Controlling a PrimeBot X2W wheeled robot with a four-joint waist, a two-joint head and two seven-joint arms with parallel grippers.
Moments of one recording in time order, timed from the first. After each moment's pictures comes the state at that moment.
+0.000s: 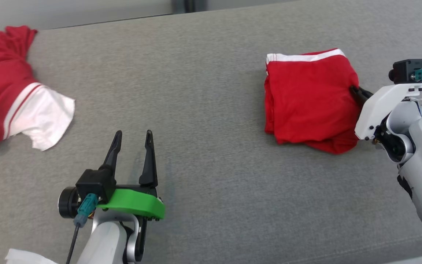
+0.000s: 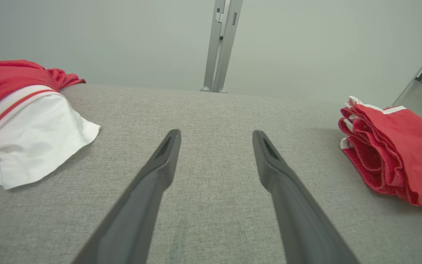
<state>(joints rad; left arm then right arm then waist) -0.22 0.07 -0.29 0.23 -0.34 0.07 -0.26 -0.73 -0.37 0.30 0.74 0.62 0.13 0.22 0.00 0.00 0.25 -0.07</state>
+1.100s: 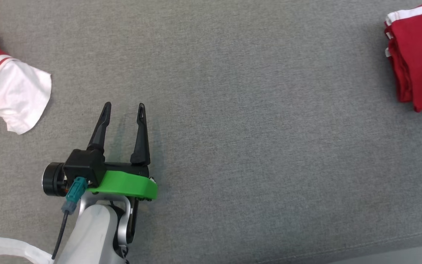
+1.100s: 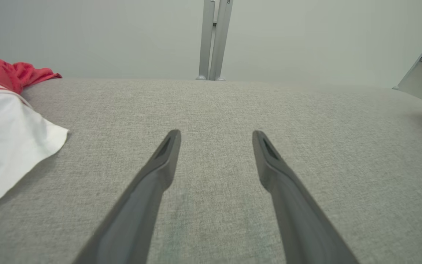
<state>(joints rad) -0.29 0.12 -0.31 0.13 -0.30 0.10 -0.23 -0.98 -0.63 0.23 1.03 0.43 0.13 0.06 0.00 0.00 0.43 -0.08</state>
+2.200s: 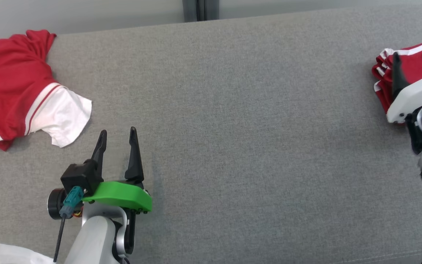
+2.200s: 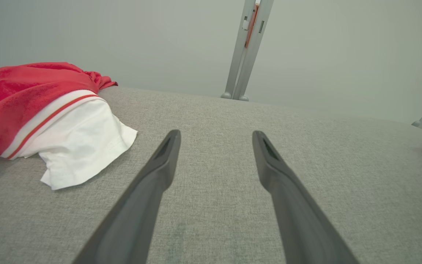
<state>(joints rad) -0.28 0.08 -0.26 0.32 -0.40 0.09 -0.26 -0.86 -0.37 0.12 1.04 0.33 0.13 -0.23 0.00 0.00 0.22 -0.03</state>
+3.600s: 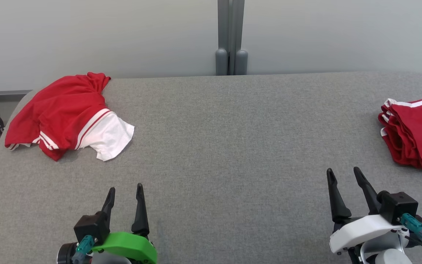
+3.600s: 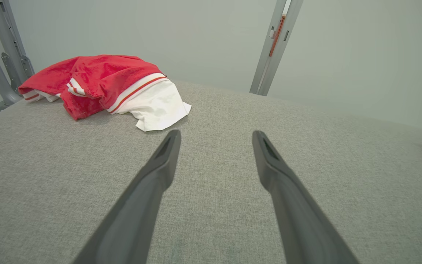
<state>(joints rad) -0.06 0.05 -0.23 0.33 -0.36 0.07 -0.26 0.00 -0.05 0.00 0.18 0.18 0.13 -0.19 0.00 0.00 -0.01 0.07</state>
